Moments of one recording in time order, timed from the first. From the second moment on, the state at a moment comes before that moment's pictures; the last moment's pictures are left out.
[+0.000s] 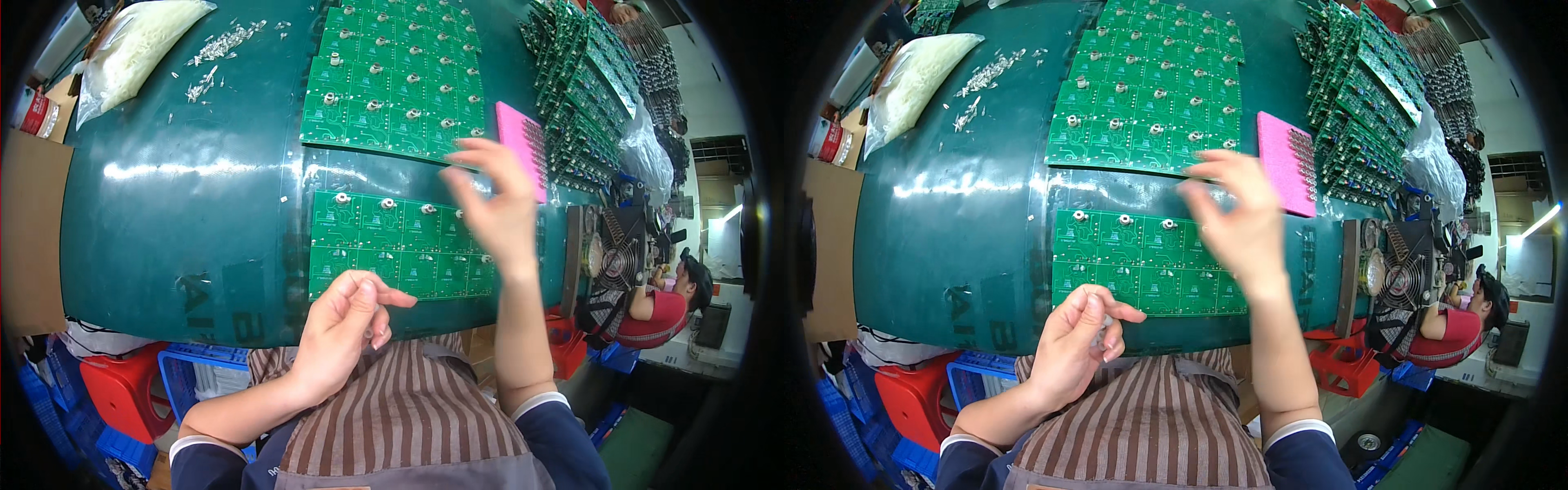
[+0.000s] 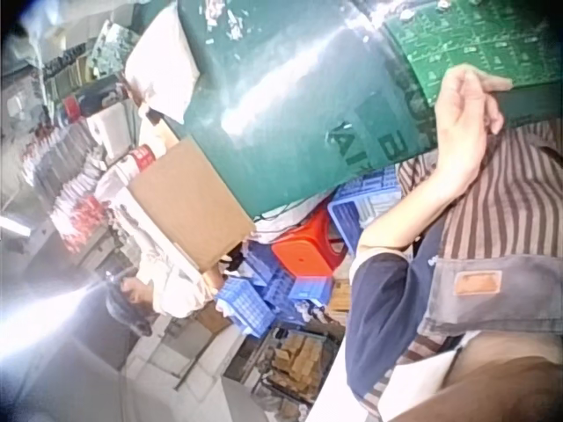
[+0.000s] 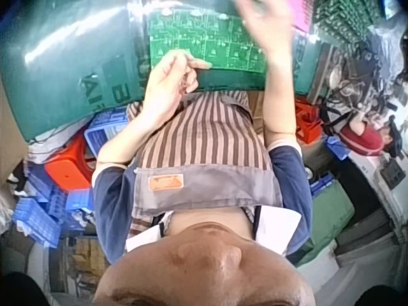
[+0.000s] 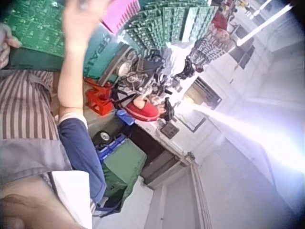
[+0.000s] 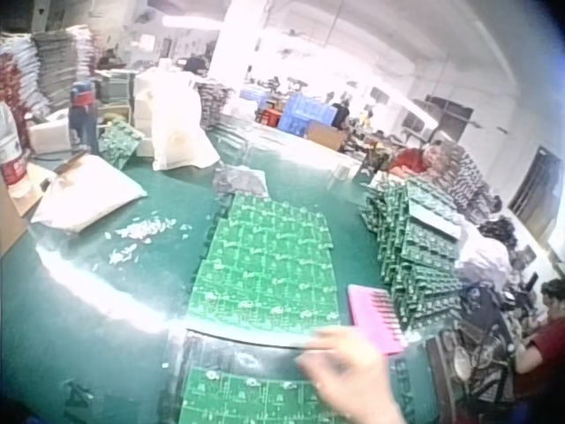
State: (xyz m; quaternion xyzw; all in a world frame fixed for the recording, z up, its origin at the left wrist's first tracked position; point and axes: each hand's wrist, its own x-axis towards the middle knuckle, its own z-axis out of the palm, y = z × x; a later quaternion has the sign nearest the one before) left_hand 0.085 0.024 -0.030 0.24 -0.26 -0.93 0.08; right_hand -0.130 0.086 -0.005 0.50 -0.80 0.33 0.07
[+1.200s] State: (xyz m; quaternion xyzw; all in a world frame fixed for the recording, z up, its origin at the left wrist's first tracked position) left_hand 0.071 0.038 -0.019 0.28 -0.24 -0.93 0.06; right_hand -0.097 0.143 0.007 0.30 -0.68 0.63 -0.21
